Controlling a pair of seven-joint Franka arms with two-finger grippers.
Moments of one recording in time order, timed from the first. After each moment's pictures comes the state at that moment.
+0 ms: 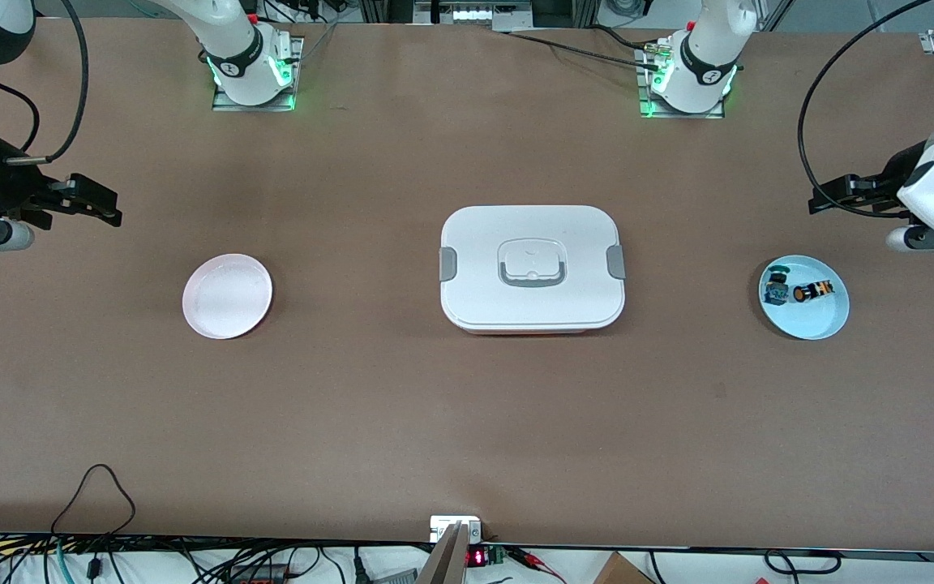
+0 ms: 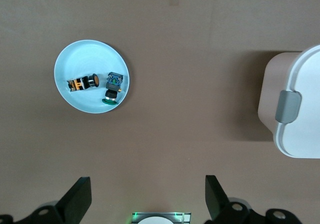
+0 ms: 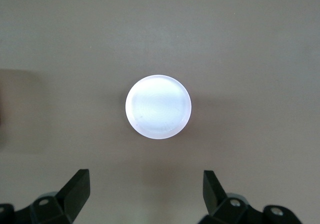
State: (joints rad) left arm -0.01 0.05 0.07 -1.70 -0.03 1.53 0.00; right arm 0.36 0.11 -0.33 -1.52 0.04 1.58 -0.03
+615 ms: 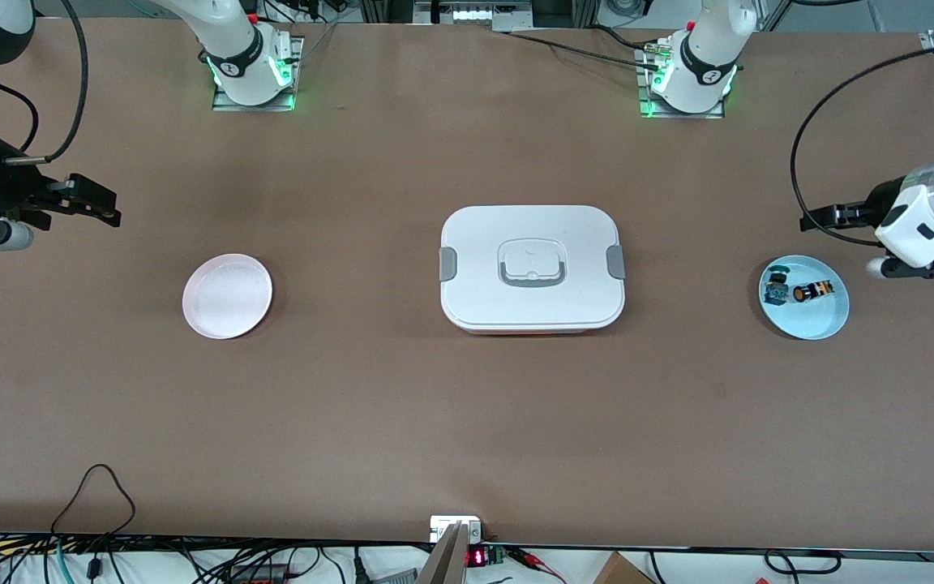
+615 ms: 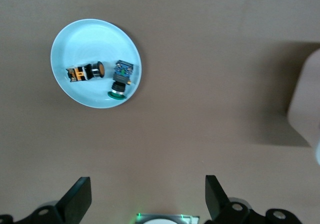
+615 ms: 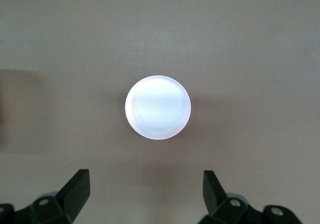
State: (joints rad) left arm 0.06 0.11 0.07 -1.84 -0.02 1.66 0.04; right arm 0.36 0.11 -0.33 -1.52 0.04 1.58 -0.03
